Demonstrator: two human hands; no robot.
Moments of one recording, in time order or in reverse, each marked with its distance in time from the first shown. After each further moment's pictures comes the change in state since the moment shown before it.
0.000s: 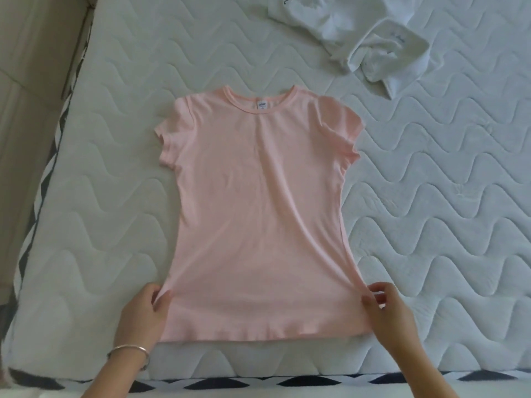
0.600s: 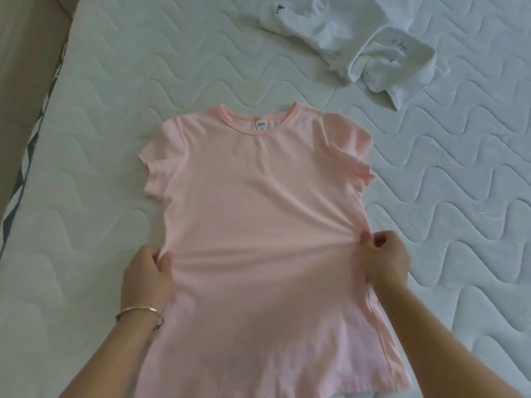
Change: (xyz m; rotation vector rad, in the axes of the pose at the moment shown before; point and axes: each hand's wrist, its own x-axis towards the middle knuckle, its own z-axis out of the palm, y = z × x) left_hand 0.102 0.078 0.003 -0.002 0.210 0.056; right_hand 0.097 -0.111 0.017 0.167 0.279 0.076
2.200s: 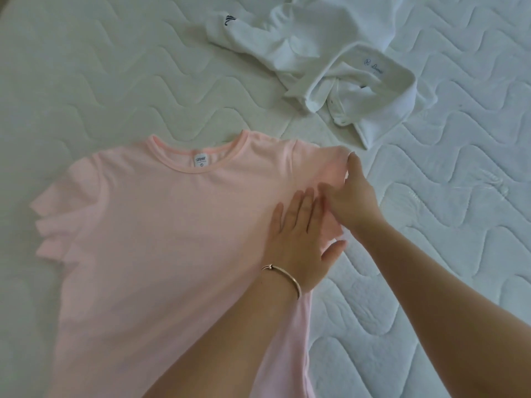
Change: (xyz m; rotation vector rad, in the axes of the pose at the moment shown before) left_hand -0.021 0.301 0.182 0.322 -0.072 0.837; right_hand 0.173 -0.124 -0.023 -0.037 -0.291 -0.441
